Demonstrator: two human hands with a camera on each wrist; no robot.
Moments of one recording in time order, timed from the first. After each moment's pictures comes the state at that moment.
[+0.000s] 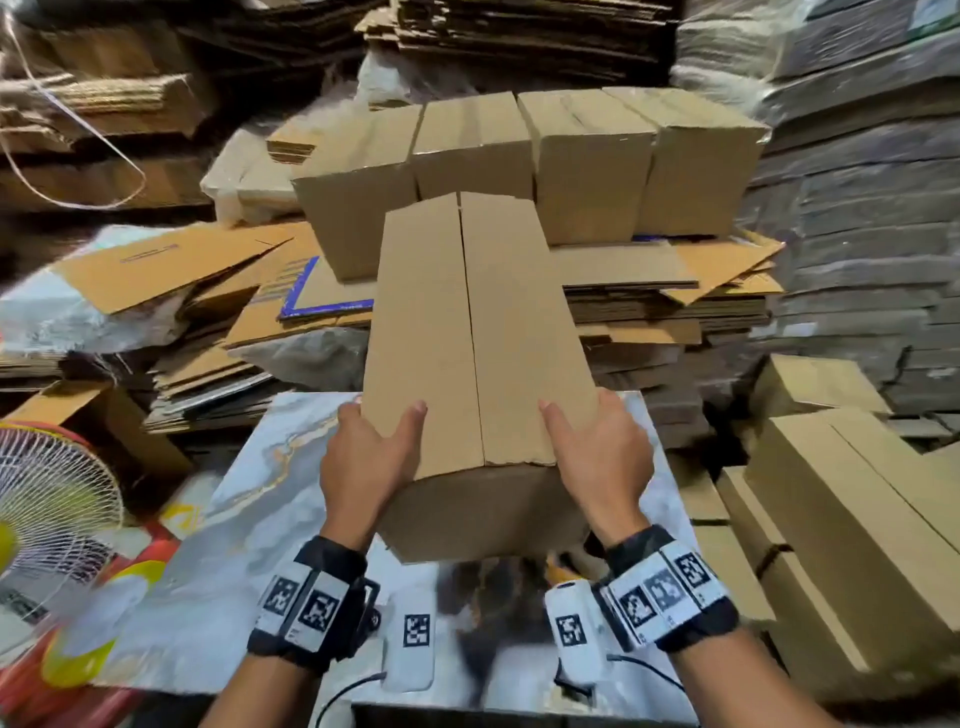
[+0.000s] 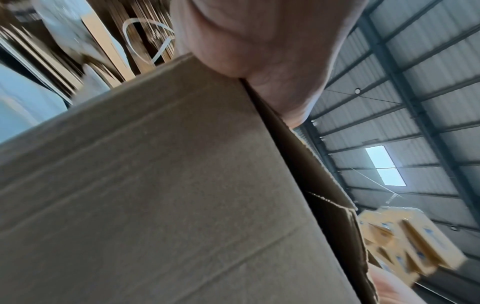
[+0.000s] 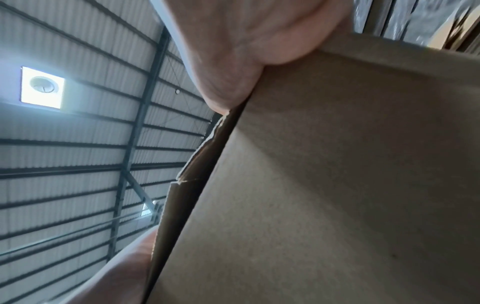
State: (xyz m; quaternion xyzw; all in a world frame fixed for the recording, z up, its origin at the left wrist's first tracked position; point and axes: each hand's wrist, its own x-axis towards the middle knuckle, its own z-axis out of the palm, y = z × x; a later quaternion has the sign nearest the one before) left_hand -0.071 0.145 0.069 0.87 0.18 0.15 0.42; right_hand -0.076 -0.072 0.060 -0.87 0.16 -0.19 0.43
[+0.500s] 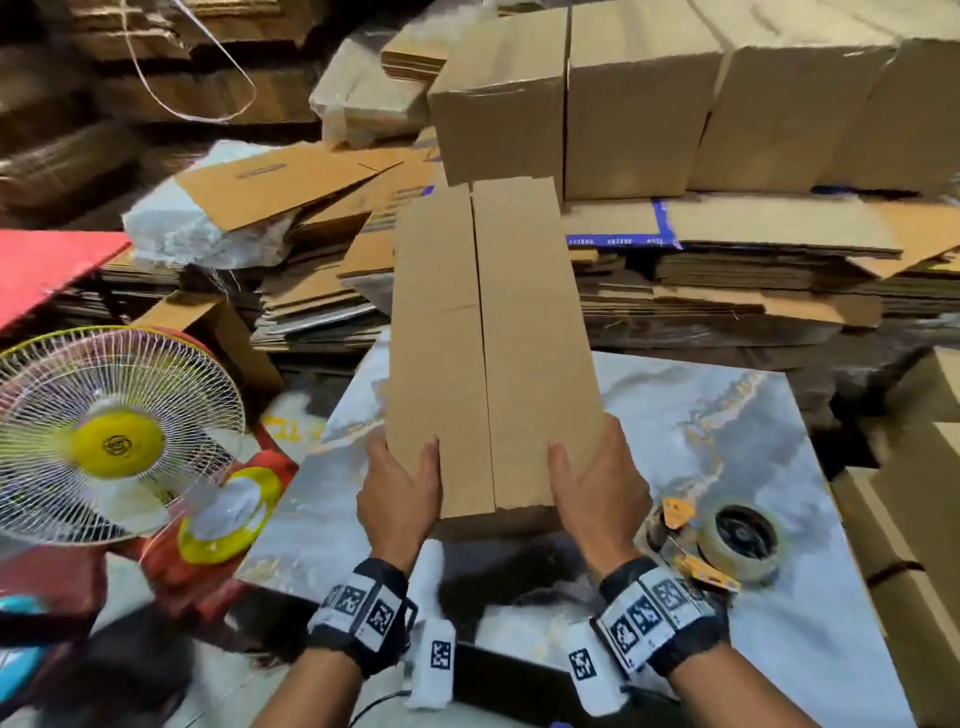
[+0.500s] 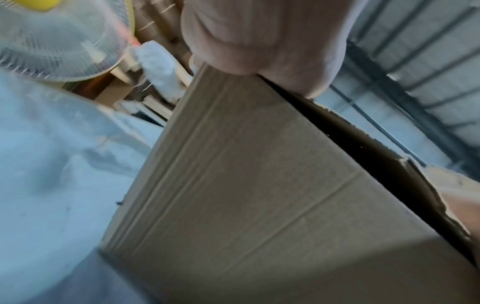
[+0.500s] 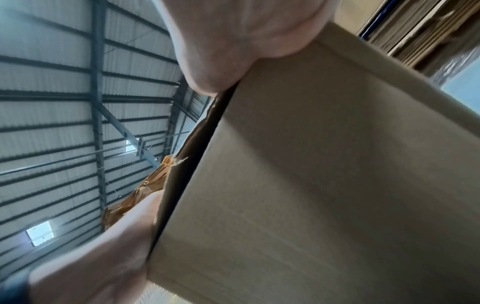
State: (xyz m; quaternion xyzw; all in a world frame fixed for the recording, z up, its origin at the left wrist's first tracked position) left_hand -0.098 0.300 -0.030 0.86 0.31 0.14 0.39; right_hand -0.070 0.111 -0.029 -0.91 0.11 -0.09 0.38
